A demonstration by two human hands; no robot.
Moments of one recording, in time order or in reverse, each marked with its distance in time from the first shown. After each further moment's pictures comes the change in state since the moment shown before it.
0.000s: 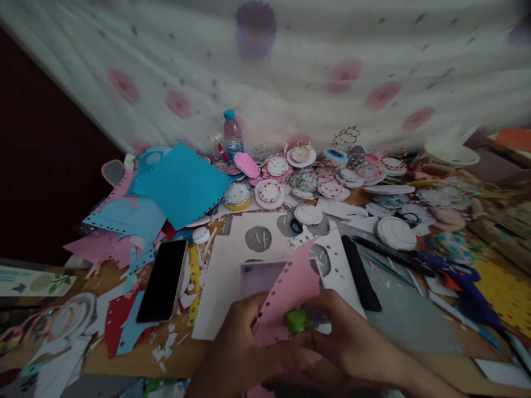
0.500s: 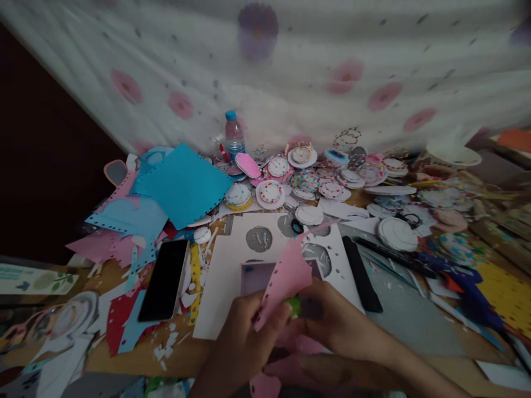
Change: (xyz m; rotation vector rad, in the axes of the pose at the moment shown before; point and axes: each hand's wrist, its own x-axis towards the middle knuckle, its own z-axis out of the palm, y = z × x) left_hand 0.008 -0.014 0.001 0.322 0.177 0.190; right_hand 0.018 0.009 -0.001 0.014 -0.080 -0.159
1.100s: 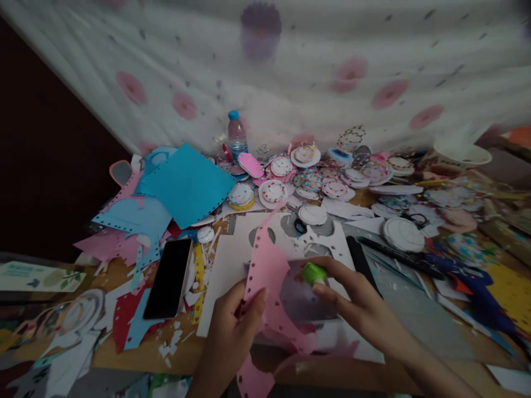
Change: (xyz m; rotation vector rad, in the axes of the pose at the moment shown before) left_hand 0.000 -0.003 -0.009 -0.090 0.240 -0.038; right_hand -0.005 0.003 -0.022 -0.113 0.181 0.098
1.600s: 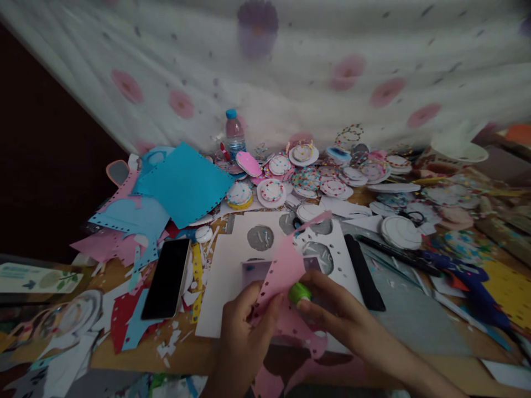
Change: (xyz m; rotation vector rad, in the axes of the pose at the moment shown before) left_hand -0.004 -0.001 0.018 -0.067 -0.045 0.012; right_hand -0.011 -0.013 0.016 0.393 -0.200 0.192
